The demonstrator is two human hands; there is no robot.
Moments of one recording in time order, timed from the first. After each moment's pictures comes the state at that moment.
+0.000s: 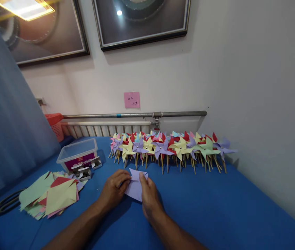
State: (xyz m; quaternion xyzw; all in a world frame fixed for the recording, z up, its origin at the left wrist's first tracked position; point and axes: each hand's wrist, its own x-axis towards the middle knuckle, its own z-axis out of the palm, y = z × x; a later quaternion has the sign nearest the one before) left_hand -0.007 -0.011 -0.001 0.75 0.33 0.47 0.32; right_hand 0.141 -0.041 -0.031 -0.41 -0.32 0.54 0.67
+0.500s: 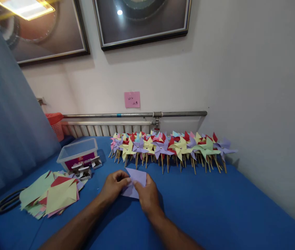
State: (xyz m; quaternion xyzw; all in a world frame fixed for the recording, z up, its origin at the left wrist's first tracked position) left_hand 0.000 -0.003 -0.009 0.60 0.45 0.45 0.49; right_hand 0.148 -0.040 -0.029 -0.50 -0.39 0.43 0.64
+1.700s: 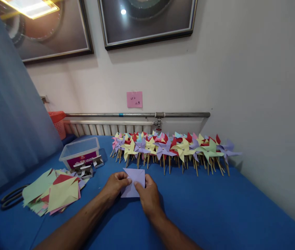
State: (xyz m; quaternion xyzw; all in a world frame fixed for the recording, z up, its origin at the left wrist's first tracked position) left_hand 0.002 0.001 -0.012 0.51 0.45 0.43 0.59; right_hand 0.145 -0.037 -0.032 -0.50 -0.43 0.44 0.61
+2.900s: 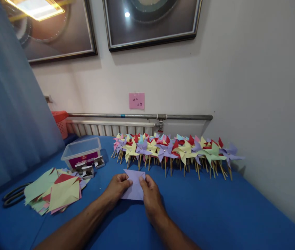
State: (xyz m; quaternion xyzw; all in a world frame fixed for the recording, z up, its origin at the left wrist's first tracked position) left_hand 0.006 0.005 -0.019 0.51 0.43 0.43 0.60; right_hand 0.142 -0.037 -0.030 -0.42 -0.37 0.52 0.64
